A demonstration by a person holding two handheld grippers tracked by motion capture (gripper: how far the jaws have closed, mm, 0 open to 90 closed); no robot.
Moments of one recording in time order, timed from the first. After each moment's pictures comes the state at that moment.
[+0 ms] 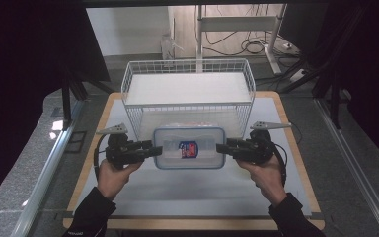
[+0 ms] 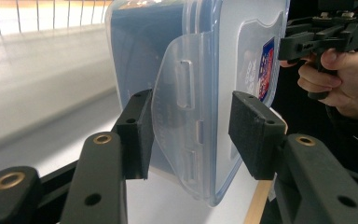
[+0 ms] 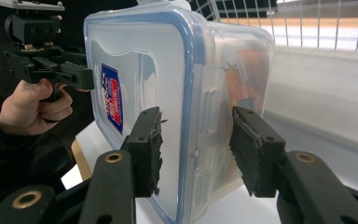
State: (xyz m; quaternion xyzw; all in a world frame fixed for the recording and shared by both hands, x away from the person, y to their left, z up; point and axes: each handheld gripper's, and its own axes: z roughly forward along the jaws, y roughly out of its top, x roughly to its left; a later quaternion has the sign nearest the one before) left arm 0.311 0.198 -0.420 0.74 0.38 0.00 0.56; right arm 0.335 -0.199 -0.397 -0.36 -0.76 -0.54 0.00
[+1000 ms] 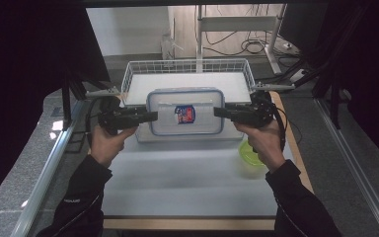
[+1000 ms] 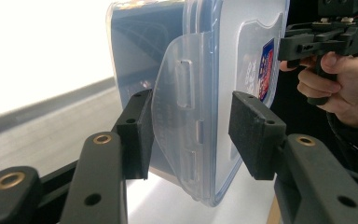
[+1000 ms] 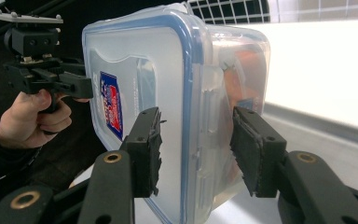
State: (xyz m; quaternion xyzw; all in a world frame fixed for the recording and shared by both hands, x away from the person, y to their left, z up) left arm 0.359 0.212 -0.347 0.73 0.37 0.02 0.58; right arm 0.386 -0.183 -0.325 -0.36 -0.74 -0.57 -0.02
